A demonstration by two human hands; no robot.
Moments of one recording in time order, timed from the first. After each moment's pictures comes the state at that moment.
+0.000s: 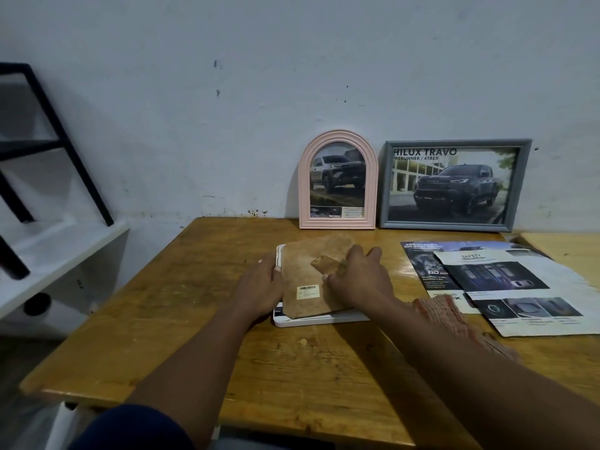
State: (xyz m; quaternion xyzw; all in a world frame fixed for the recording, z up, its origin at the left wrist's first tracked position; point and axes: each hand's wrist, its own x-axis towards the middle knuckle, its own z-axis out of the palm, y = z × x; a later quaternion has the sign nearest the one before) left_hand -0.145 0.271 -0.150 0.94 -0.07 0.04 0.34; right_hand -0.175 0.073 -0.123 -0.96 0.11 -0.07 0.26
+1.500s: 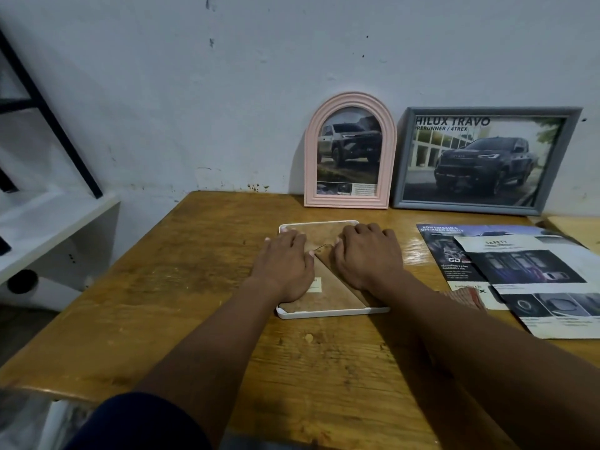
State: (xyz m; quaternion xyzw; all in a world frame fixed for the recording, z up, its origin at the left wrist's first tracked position) left_hand -0.113 0.241 -0.159 0.98 -0.16 0.02 0.08; right_hand -0.121 0.061 -0.152 -0.99 -0.05 -0.15 0.03
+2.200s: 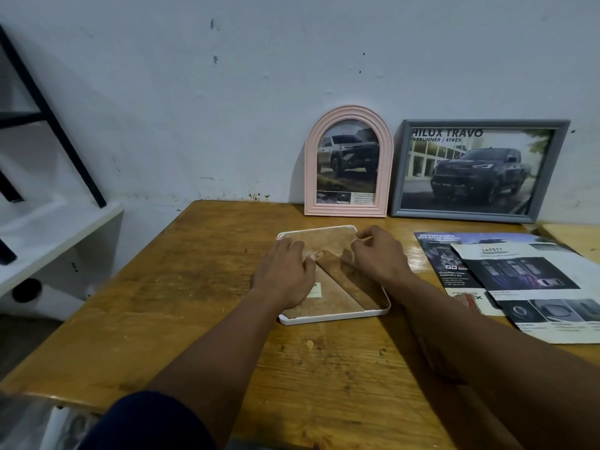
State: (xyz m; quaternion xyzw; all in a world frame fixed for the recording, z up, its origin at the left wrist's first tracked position) left_hand -0.117 0.239 -0.163 0.98 -0.12 0.06 0.16; right_hand -0.121 0.044 -0.142 -0.90 0.09 -0.08 0.41
